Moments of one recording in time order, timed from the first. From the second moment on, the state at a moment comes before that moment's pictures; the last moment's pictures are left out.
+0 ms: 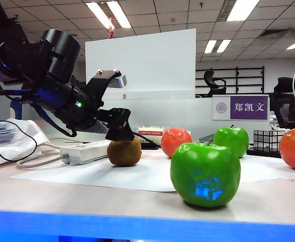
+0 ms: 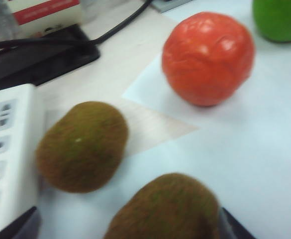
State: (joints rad) left arm -0.46 1.85 0.90 0.55 0.16 0.24; right arm 0.07 0.14 0.08 0.37 -0.16 0.29
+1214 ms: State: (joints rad) left arm -0.43 1.50 0.90 0.44 0.15 0.31; right arm 0.06 1.31 0.37 0.82 0.04 0.18
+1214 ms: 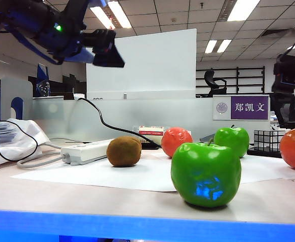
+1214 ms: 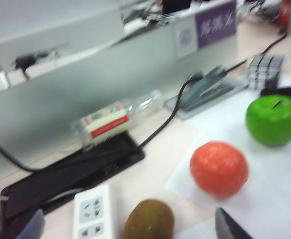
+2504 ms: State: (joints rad) left arm -0.42 1.49 0.90 0.36 0.52 0.30; right arm 0.04 1.52 0.41 0.72 0.13 0.08
